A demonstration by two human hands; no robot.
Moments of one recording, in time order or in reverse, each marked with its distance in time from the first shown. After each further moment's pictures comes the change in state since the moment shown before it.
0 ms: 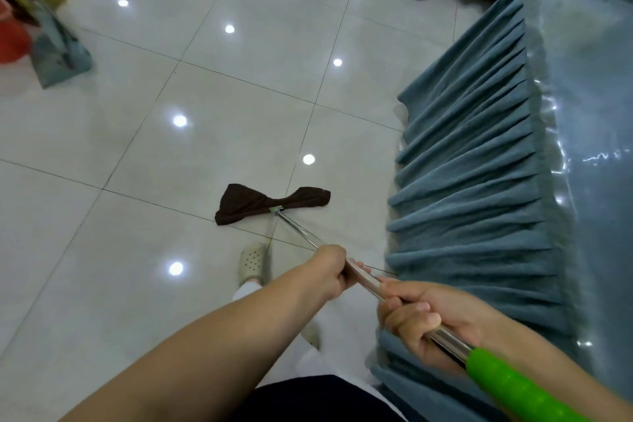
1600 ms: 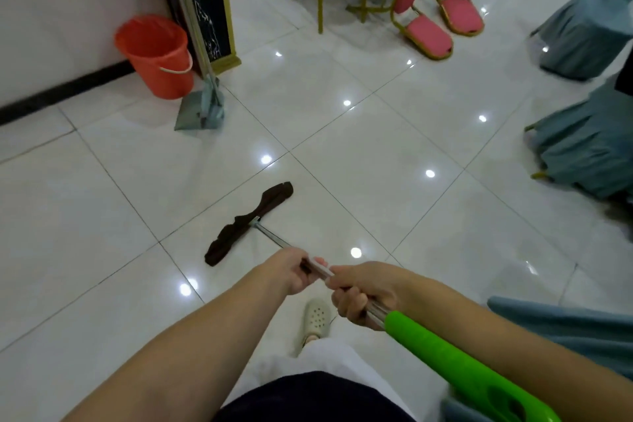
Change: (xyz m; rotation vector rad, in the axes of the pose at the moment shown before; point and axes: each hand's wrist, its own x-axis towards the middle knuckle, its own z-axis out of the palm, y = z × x) left_hand 0.053 0.527 -0.099 -0.608 0.049 0.197; right_hand 0.164 -0.323 0.483 -1.164 0.258 0.100
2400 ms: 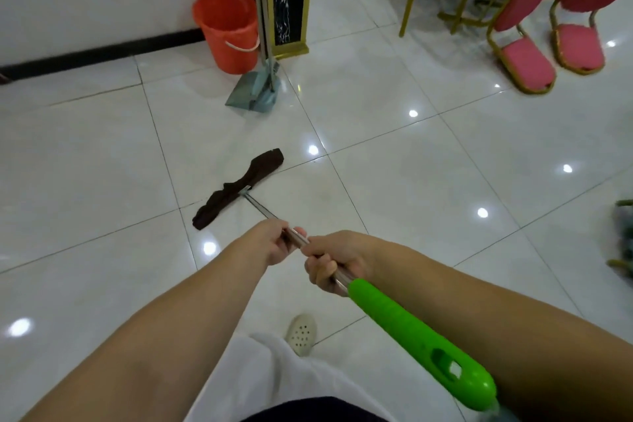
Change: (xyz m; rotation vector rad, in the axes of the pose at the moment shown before) left_hand 0.051 0.103 0.046 -0.381 0.136 0.170; right_hand 0.049 -0.158 -0.031 -0.162 -0.098 0.086
